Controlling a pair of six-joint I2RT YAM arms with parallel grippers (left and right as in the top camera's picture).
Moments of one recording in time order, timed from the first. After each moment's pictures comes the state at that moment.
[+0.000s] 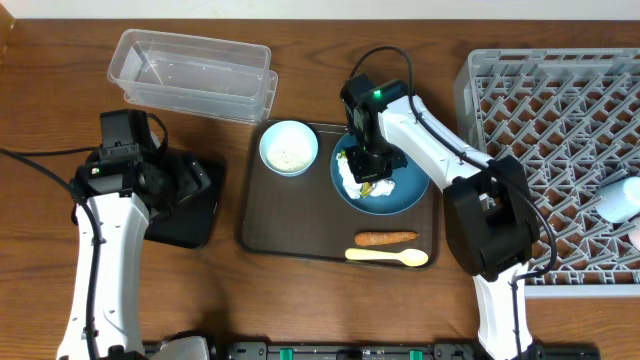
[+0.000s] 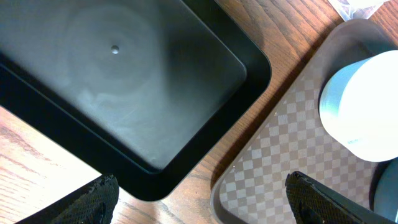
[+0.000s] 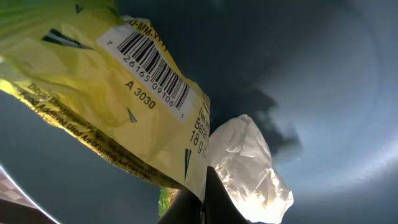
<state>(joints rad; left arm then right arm) 0.18 1.34 1.10 -1.00 0.07 -0.40 0.51 2.20 1.76 -1.21 -0.10 0.23</state>
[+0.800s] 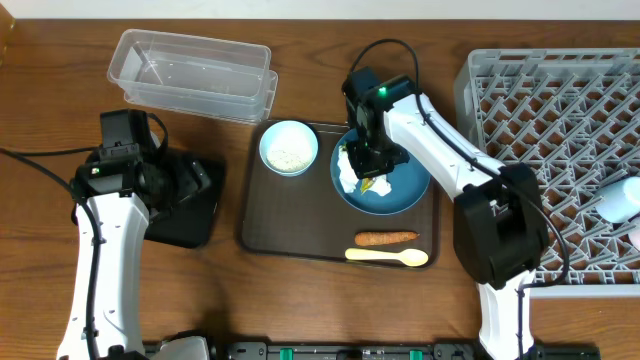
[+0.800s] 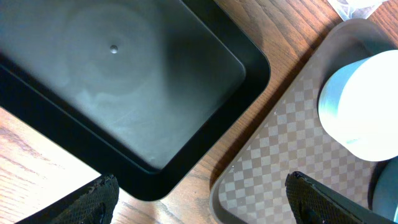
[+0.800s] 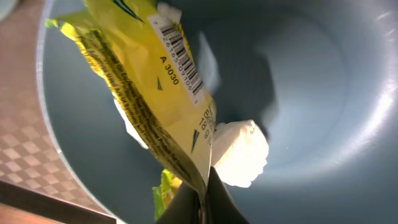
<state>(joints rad) 0.18 1.34 1.10 -1.00 0.07 -0.40 0.51 2.14 1.76 -1.20 -0.10 0.23</state>
